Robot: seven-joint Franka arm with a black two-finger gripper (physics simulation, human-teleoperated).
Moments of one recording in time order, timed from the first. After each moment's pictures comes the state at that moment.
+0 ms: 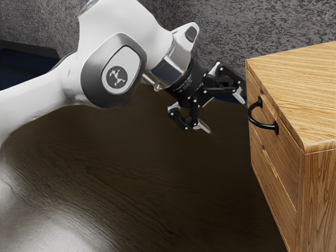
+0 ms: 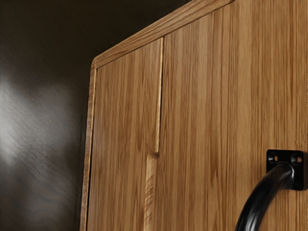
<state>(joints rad) -0.32 -0.02 0.10 -1.65 -0.27 2.16 -0.96</state>
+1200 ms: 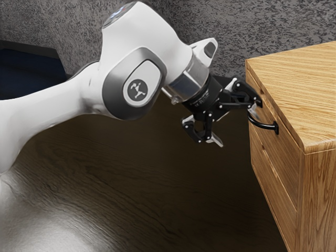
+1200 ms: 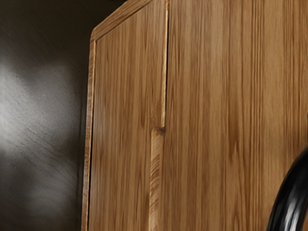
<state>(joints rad) -0.37 0.03 0.11 -1.65 -0.28 2.17 -0.96</state>
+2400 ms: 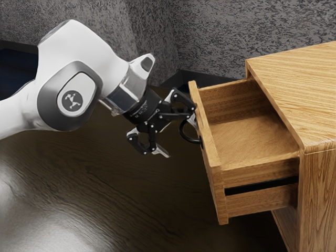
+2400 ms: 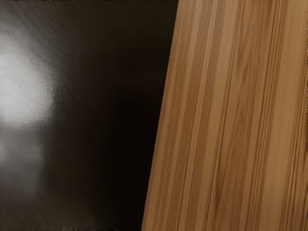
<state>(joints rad) -0.37 -0.21 0.23 -1.93 -0.27 2.16 -0.96</state>
